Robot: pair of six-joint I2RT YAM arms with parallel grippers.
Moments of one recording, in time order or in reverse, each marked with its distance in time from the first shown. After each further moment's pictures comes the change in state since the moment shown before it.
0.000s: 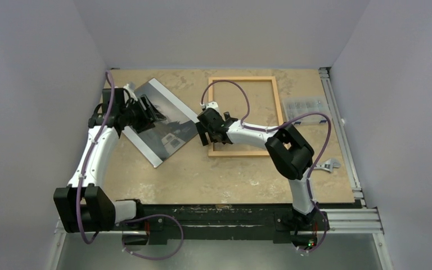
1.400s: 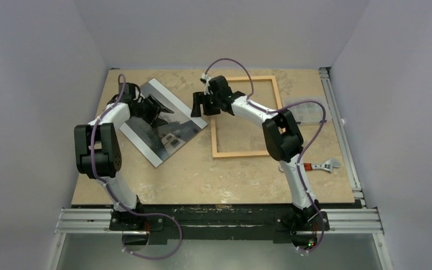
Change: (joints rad) left arm 0.030 0.540 0.127 0.218 0.186 -0.325; right arm -0.225 0.248 0.429 0.069 -0.716 0.039
